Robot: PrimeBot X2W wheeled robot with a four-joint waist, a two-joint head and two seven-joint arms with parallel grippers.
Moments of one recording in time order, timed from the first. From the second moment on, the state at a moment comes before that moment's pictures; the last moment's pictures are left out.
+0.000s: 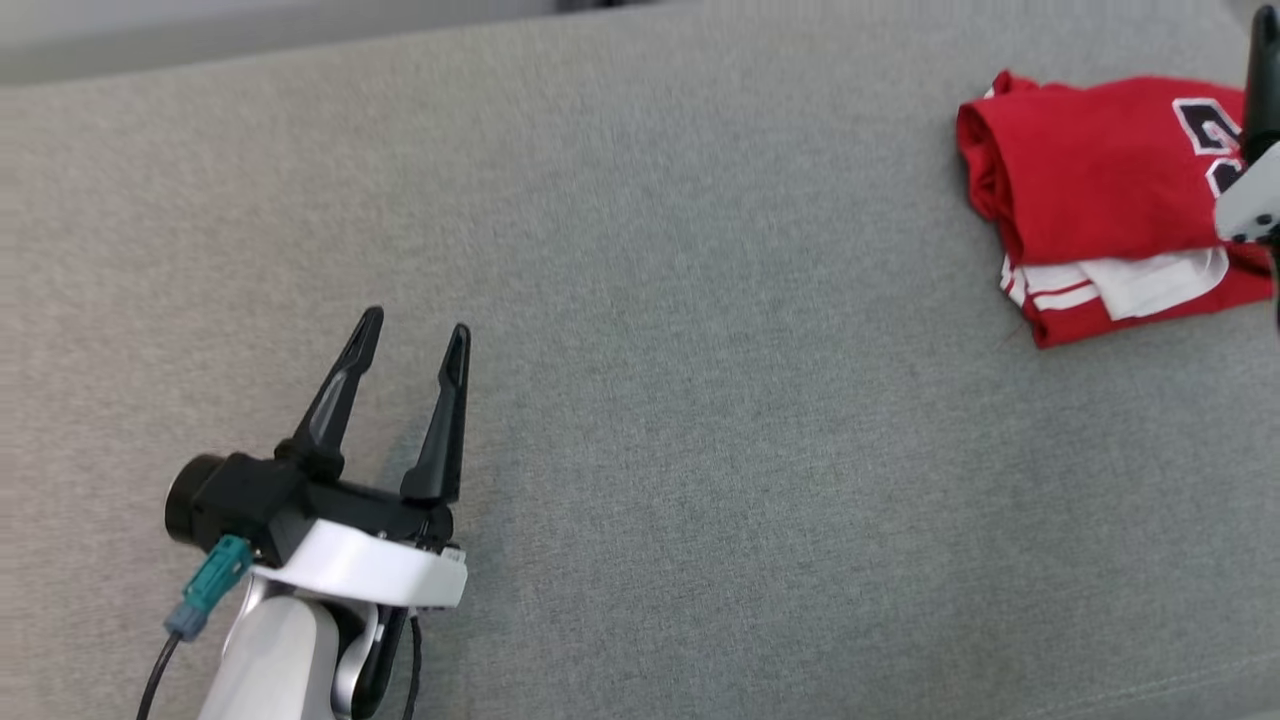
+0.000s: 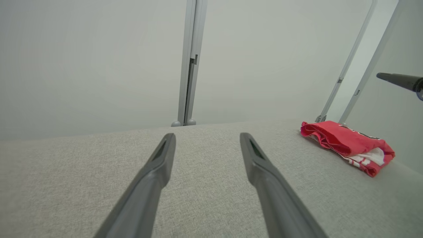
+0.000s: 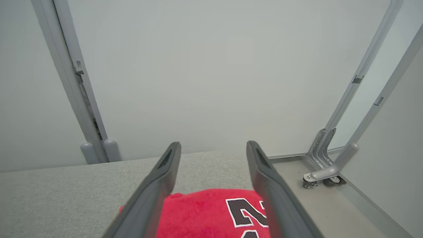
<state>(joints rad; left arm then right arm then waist) -0.22 0.07 -0.14 0.12 -0.22 -0.13 -0.26 -1.04 -0.33 0.11 1.05 0.29 0.13 -0.26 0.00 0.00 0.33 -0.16</state>
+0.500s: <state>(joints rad) -0.08 0.05 -0.06 0.10 -0.25 -0.10 -0.26 -0.62 -0.31 0.18 0.65 0.44 0.13 -0.26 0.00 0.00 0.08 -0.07</state>
